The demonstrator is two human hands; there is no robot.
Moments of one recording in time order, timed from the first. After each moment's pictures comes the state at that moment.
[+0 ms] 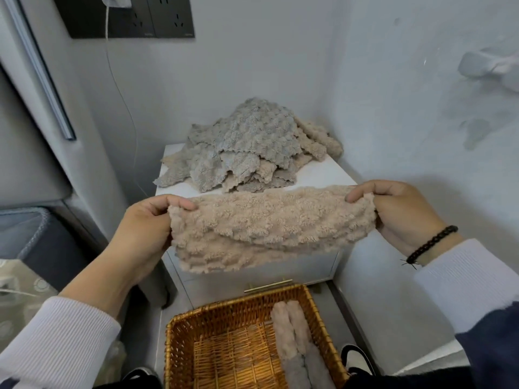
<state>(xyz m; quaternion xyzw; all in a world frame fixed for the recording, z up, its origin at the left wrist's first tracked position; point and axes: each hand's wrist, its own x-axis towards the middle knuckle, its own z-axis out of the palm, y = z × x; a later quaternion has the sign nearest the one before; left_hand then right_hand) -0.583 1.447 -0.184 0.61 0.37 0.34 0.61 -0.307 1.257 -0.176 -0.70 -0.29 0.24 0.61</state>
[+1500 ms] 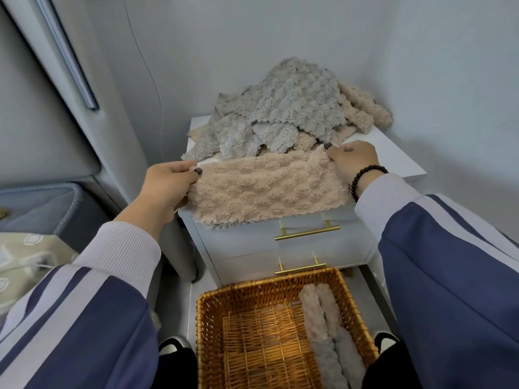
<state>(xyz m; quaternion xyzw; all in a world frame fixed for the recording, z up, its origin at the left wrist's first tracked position) -0.570 1.539 -0.213 0.58 0.53 0.35 0.51 -0.308 1.406 -0.215 -0.82 -0.25 0.15 0.48</state>
